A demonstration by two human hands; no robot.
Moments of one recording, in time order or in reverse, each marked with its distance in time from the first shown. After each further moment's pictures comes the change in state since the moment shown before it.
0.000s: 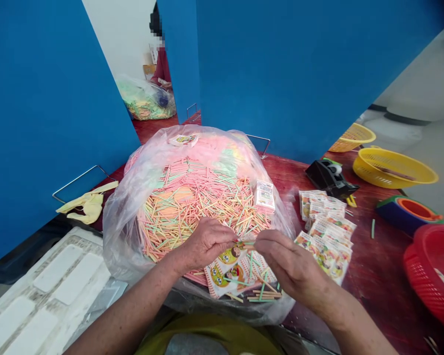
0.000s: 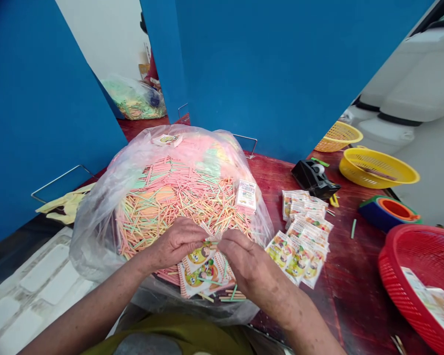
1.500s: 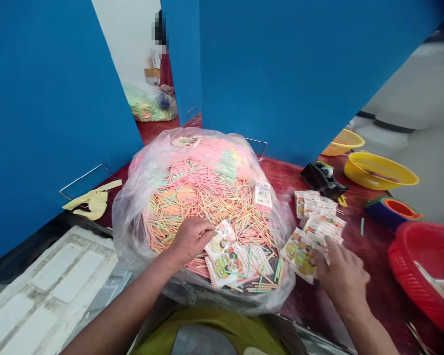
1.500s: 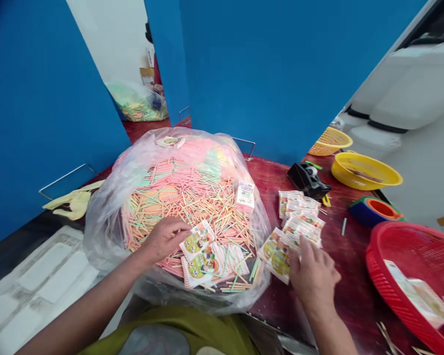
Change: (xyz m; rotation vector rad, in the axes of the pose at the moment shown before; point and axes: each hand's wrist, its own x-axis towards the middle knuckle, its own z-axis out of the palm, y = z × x) left_hand -0.028 -0.003 -0.004 0.154 0.086 -0.424; right_hand -0.122 0.047 -0.002 -0.756 0.222 0.772
